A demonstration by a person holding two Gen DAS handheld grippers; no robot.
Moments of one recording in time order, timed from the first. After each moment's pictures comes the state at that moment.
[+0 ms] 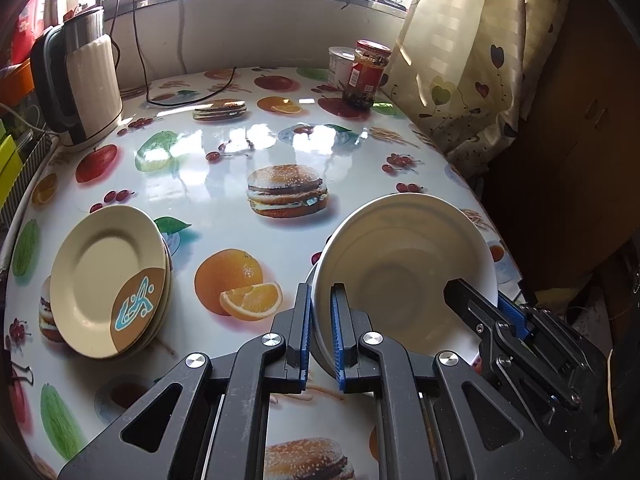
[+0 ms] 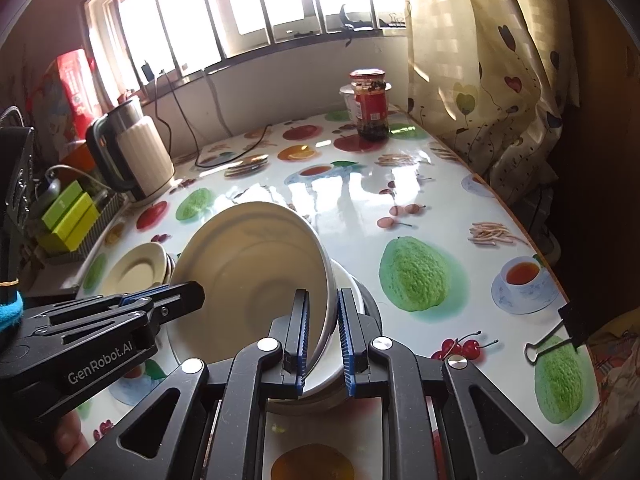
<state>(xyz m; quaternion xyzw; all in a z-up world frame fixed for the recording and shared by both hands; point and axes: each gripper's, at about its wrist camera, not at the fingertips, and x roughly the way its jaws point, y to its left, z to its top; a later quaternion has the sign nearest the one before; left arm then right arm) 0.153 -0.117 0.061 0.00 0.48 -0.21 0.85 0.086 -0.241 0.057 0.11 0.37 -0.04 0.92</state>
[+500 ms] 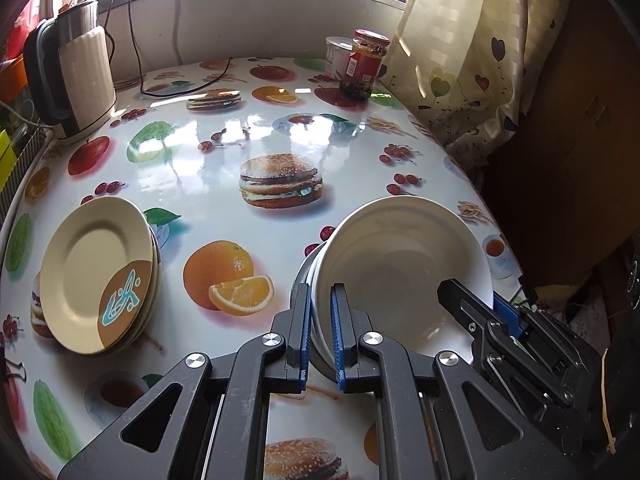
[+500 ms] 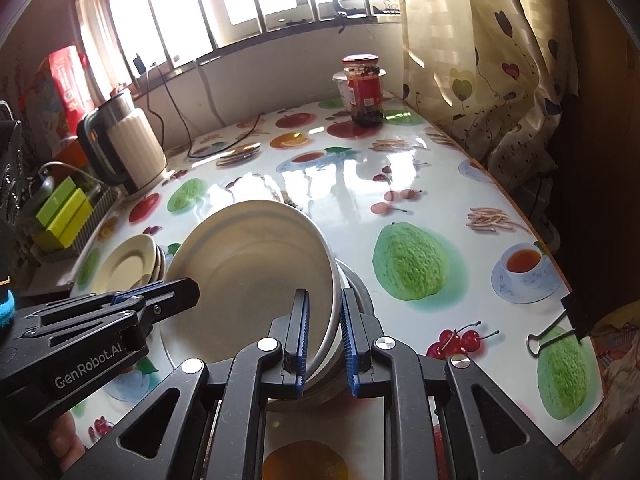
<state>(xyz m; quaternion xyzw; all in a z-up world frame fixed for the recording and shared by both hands) 0.156 -0.123 0.052 0.00 0.49 -0.21 0.85 0.091 -0.248 0.046 0.12 0.39 -0.04 0.91</state>
